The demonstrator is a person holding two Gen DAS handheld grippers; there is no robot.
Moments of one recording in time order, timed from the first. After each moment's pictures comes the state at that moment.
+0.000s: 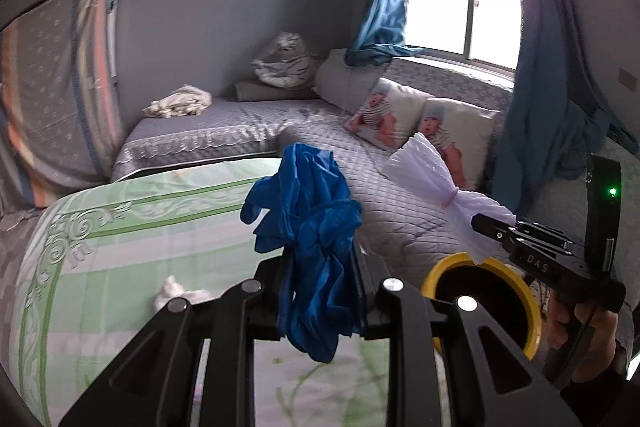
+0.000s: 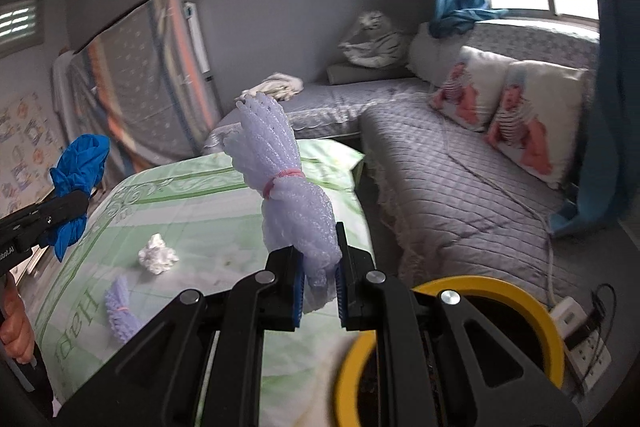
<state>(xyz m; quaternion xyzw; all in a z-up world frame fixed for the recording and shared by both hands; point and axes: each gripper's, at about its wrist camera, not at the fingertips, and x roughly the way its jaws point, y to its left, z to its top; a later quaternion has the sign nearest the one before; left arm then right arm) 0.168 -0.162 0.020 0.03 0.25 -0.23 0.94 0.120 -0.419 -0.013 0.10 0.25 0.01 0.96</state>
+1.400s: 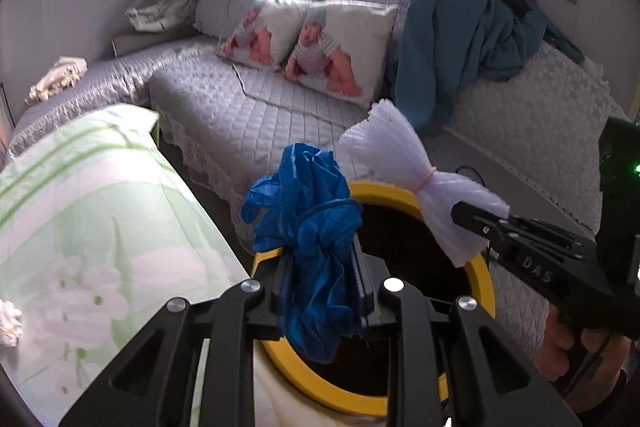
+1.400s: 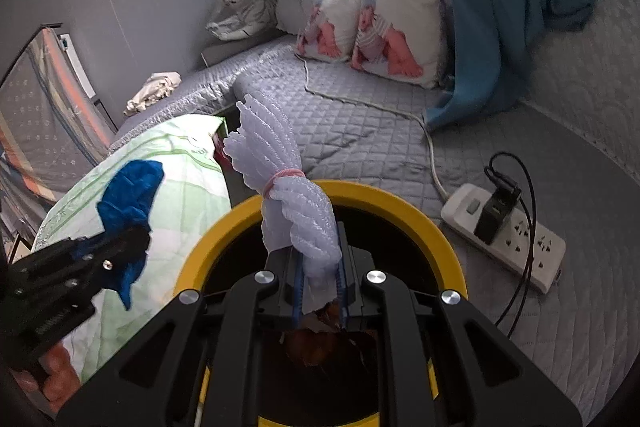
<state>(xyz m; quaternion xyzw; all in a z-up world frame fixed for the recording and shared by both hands) 0.186 -0.369 -0.095 0.09 0.36 -0.39 0.84 0.053 -0.545 -0.104 0.20 0.32 -0.17 0.91</state>
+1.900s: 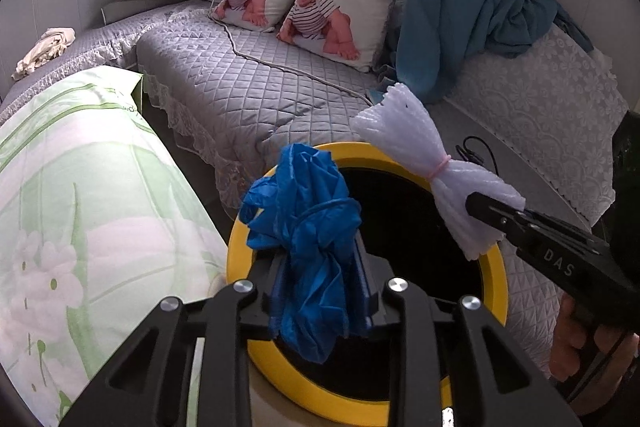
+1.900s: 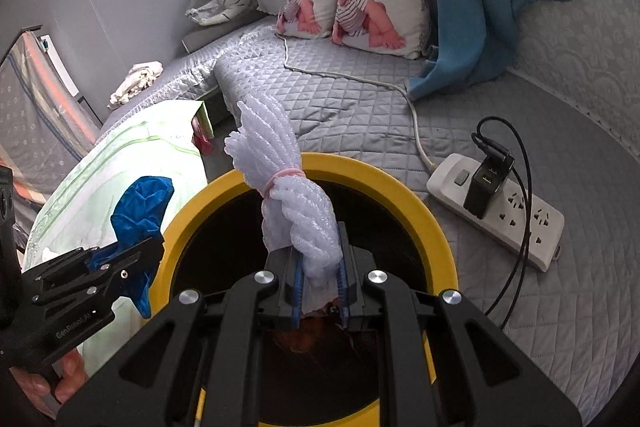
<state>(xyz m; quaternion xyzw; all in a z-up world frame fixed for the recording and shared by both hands) 0.199 -0.388 -0.132 0.10 0.42 -0.39 0.82 0.054 -0.561 -0.130 0.23 0.35 -0.19 0.89</state>
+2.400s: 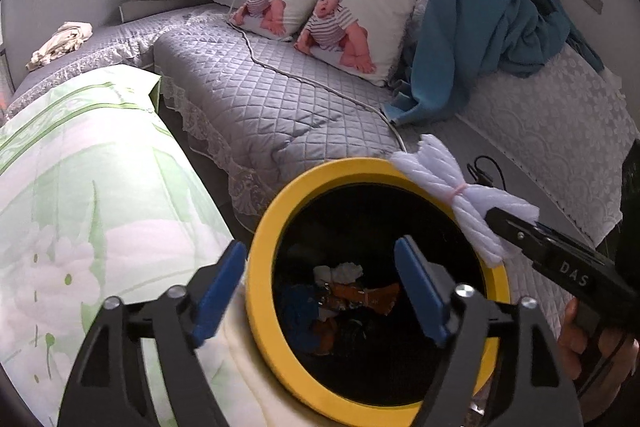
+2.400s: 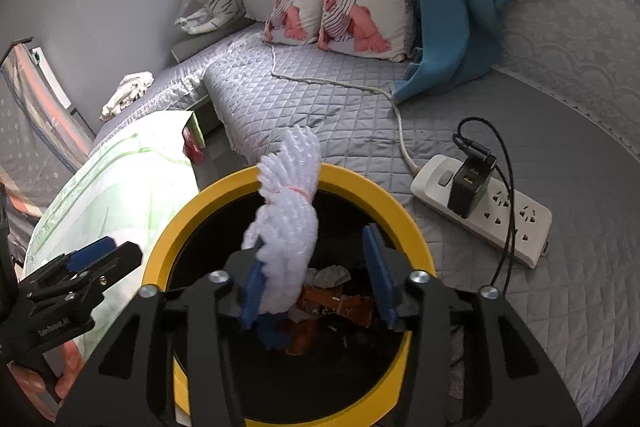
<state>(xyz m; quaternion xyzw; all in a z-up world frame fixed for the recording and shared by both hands) 0.205 -0.375 -0.122 0.07 0.41 -0.36 0.83 0.042 -0.572 -0.123 0.24 0.34 -0.21 0.88</state>
